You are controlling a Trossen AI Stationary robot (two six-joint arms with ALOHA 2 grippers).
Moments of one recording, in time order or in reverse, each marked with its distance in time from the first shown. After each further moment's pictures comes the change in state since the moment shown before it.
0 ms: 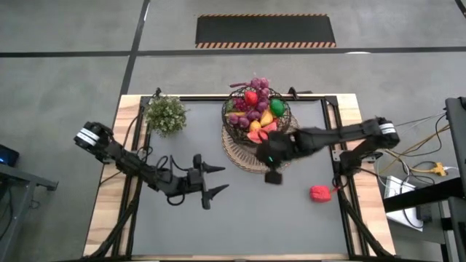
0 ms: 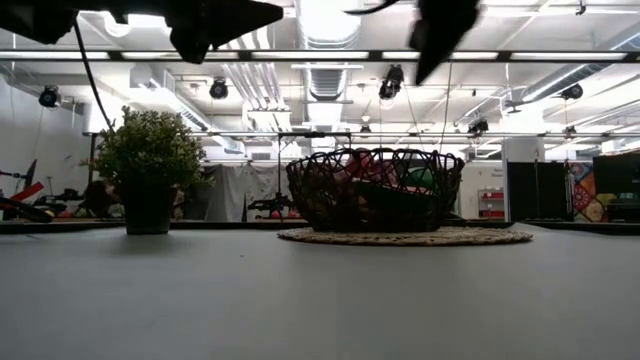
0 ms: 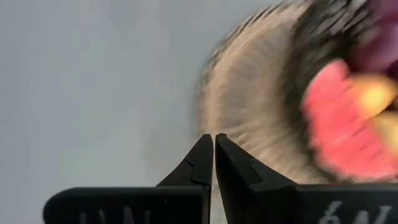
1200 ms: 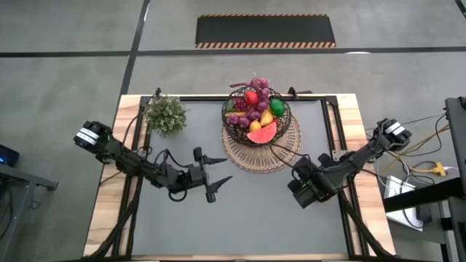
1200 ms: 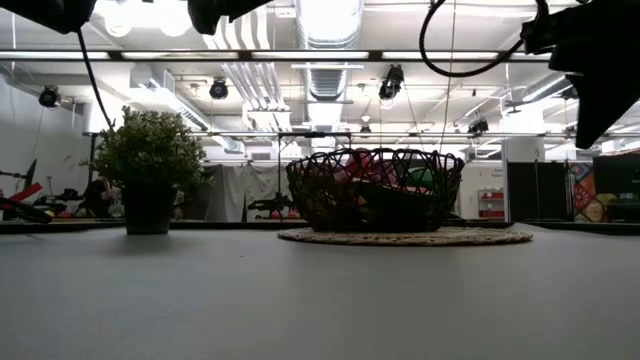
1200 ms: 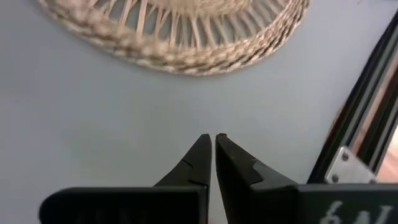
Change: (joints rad) left arm 0.051 -0.008 0.064 0.055 0.002 0.224; right arm 0.444 -0.100 -0.419 -0.332 0.309 1.265
